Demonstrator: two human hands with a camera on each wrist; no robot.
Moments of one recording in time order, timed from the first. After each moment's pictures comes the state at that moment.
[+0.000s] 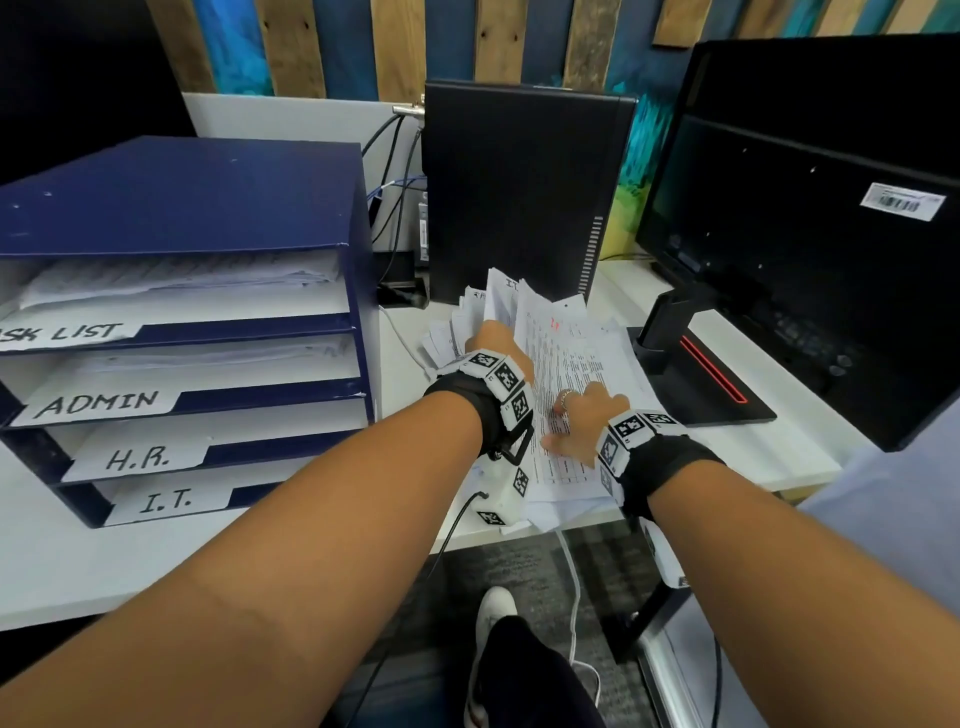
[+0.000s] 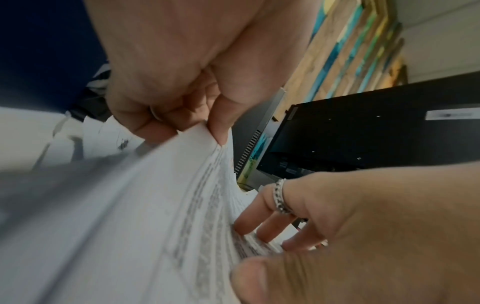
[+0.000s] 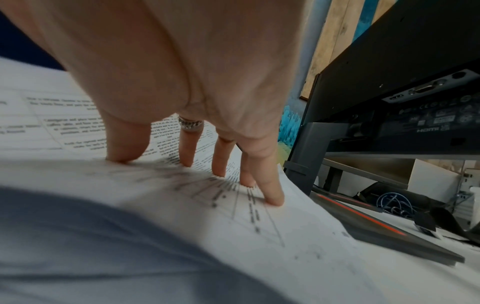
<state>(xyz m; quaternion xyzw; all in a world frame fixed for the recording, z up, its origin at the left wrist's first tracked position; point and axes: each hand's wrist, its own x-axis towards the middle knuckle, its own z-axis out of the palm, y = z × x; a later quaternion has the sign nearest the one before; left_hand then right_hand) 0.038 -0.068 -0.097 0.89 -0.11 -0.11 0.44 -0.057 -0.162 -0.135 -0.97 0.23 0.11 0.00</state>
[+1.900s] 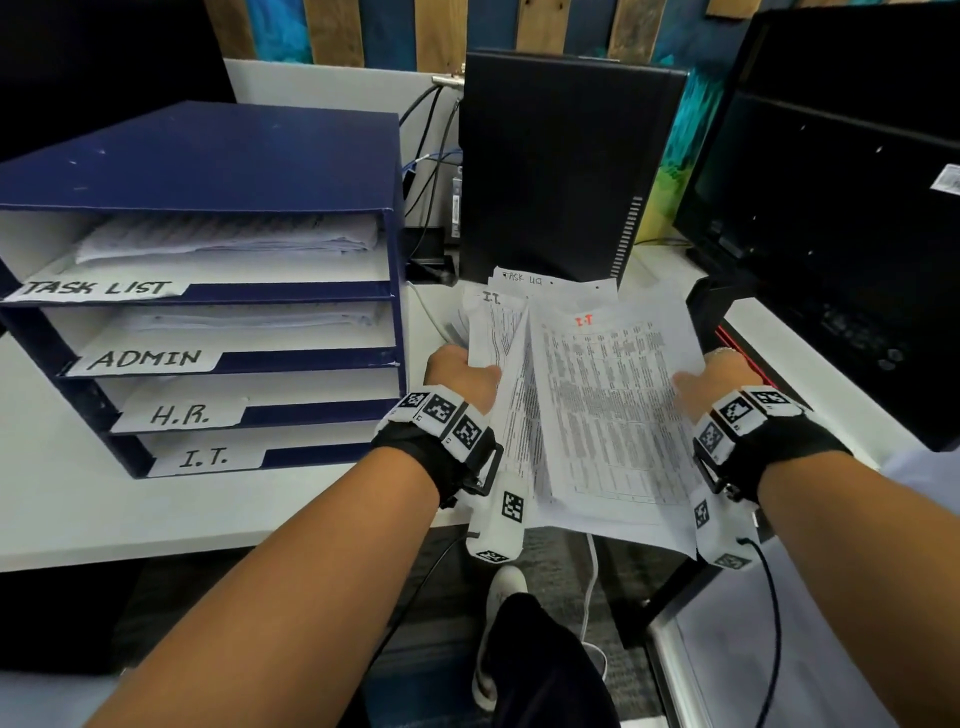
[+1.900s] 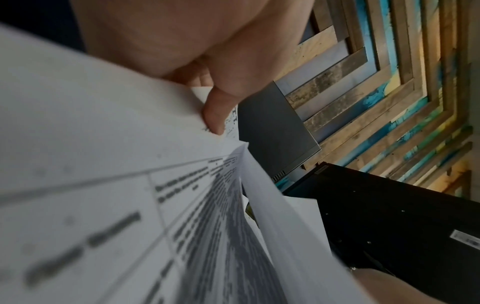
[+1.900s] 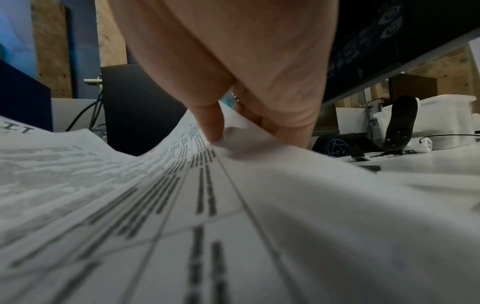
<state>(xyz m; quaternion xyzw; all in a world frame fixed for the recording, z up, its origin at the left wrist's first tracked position) 0.017 0.009 -0.121 0.83 -0.02 -0.13 0.54 -0.086 -0.233 -0.119 -0.85 0.45 -0.12 0.27</state>
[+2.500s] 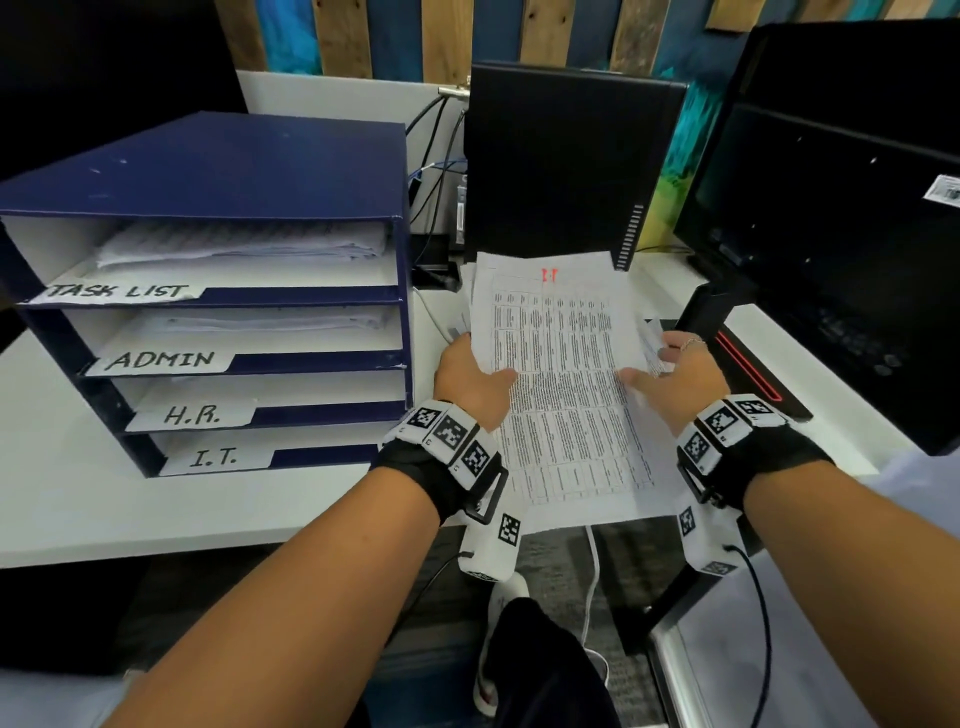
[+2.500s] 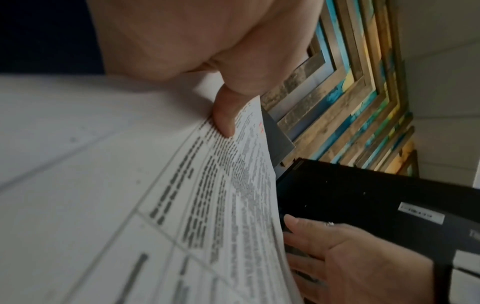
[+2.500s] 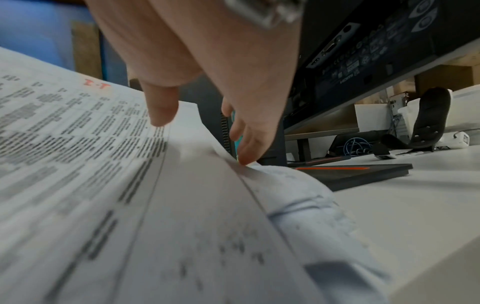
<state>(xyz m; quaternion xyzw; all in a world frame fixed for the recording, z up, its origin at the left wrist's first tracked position) -0.001 0.010 -0.121 0.80 -0.07 -0.05 0.60 -0.079 -0.203 -0.119 -0.84 0.33 -0.17 0.39</state>
